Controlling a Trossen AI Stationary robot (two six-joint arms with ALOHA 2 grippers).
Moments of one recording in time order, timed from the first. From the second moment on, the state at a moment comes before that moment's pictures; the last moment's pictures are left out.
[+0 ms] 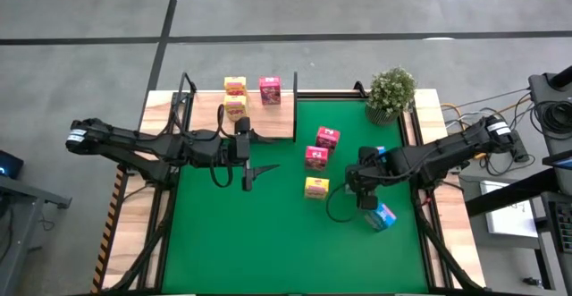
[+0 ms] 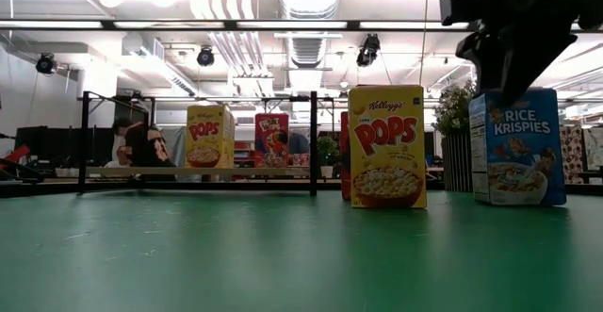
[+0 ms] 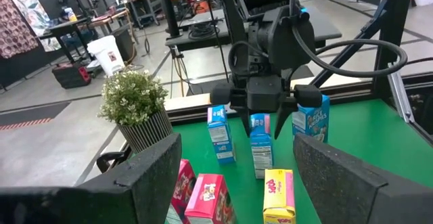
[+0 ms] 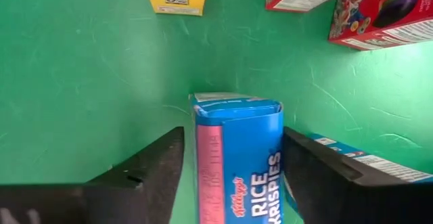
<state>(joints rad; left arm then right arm) -0.15 1.18 1.00 0.02 -0.27 0.16 0.25 1.31 0.99 -0.99 0.18 0.31</state>
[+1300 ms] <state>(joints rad) -0.15 1.22 0.99 0.03 -0.24 0.12 0.25 1.30 1.51 -1.05 0.38 0.14</state>
